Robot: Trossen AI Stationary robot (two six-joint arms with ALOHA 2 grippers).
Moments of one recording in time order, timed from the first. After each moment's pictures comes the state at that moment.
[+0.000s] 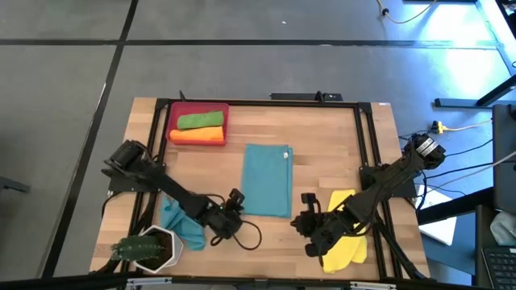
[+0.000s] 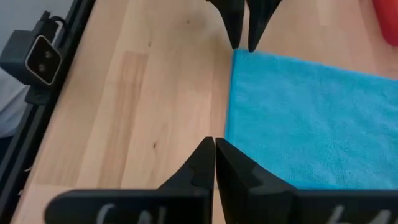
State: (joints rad) left arm -0.53 1.83 0.95 -0.22 -0.54 0.25; right arm 0.69 1.58 1.14 -0.51 0.46 0.41
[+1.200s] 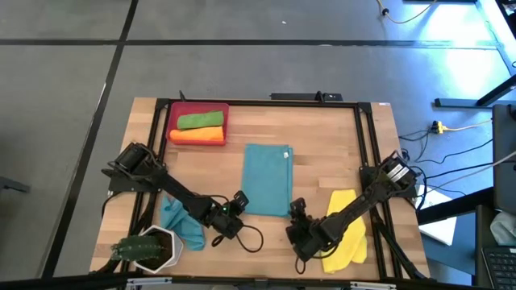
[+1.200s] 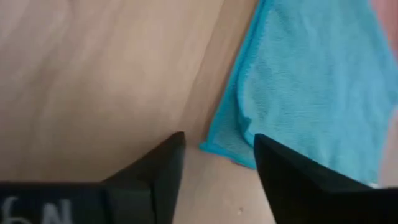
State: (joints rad) left arm -0.51 1.88 0.97 -0.20 -0.56 0.47; right arm 0.68 1.97 1.14 -0.59 0.64 0.17
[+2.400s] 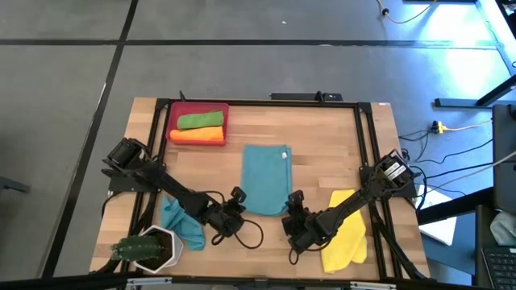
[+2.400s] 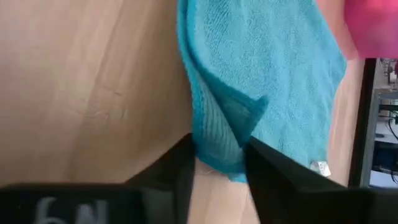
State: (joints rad) left arm -0.51 1.80 0.97 -0.21 -0.56 0.31; right arm 0.63 1.97 1.14 -0.59 0.78 0.15
